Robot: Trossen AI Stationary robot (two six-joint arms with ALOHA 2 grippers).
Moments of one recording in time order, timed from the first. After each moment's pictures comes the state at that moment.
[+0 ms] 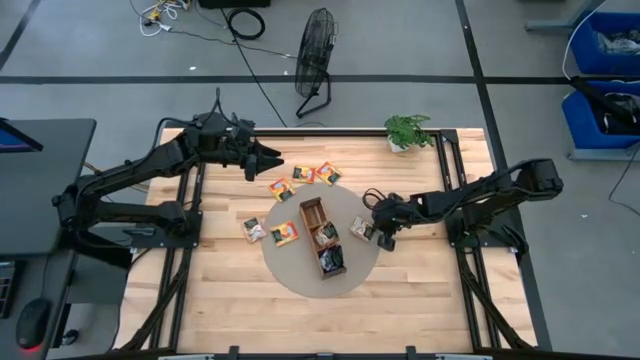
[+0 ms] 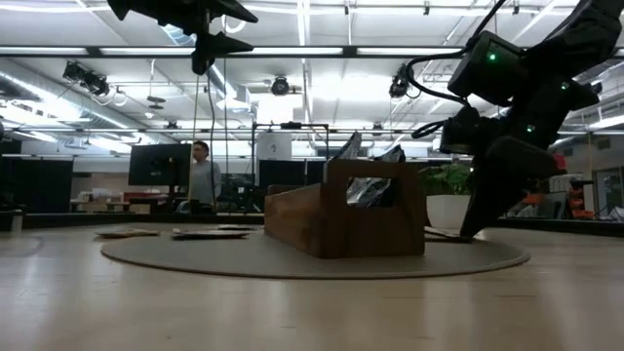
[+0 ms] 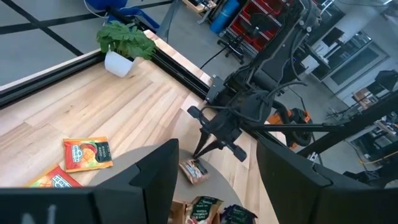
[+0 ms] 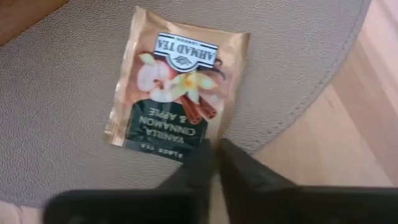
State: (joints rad) left arm 0.49 1.02 0.91 -0.17 0.36 -0.49; right arm 0.02 1.43 0.45 -0.10 0.06 0.32
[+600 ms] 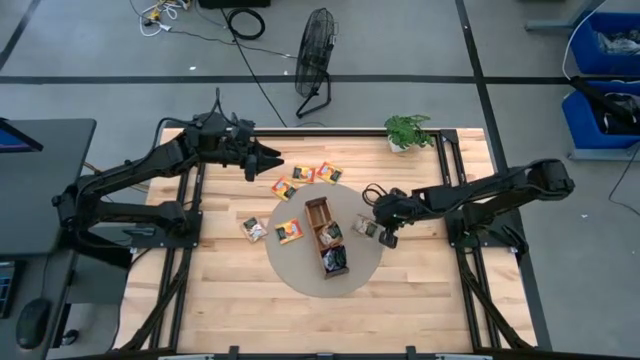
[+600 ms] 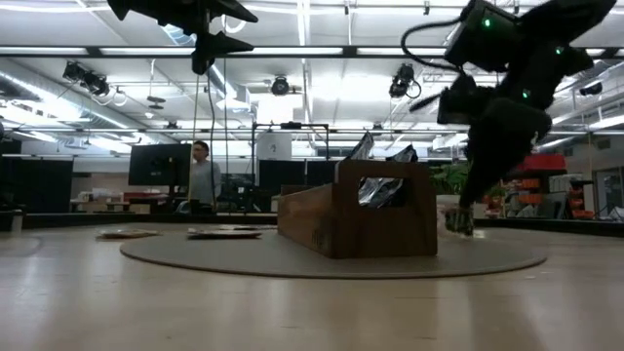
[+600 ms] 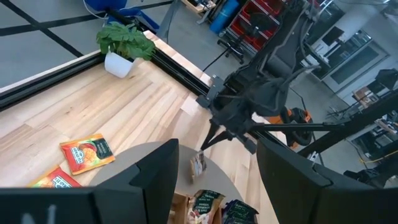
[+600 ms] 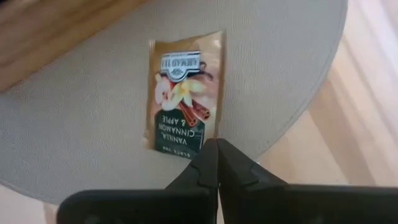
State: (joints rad) left arm 0.49 1.02 0.91 -0.17 0.36 -0.49; right arm 0.02 1.29 0.58 -0.34 0.09 0.31
